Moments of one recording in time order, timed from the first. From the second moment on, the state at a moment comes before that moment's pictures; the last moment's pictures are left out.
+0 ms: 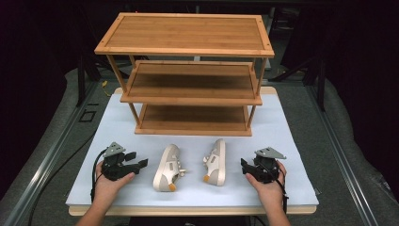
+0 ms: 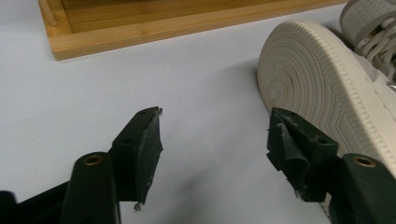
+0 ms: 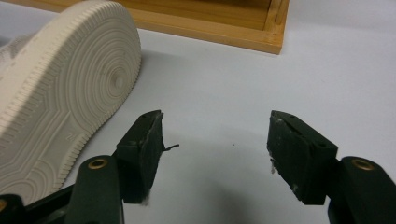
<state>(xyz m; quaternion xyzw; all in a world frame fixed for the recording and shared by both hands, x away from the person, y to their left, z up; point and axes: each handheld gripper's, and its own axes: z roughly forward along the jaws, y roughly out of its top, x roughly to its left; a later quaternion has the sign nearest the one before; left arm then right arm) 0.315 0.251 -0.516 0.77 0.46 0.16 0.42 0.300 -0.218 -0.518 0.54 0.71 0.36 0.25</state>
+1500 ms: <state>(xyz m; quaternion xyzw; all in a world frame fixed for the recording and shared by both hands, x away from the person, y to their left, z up) 0.278 0.205 -0.496 0.82 0.35 0.12 0.43 0.279 -0.204 -0.511 0.55 0.71 0.38 0.25</state>
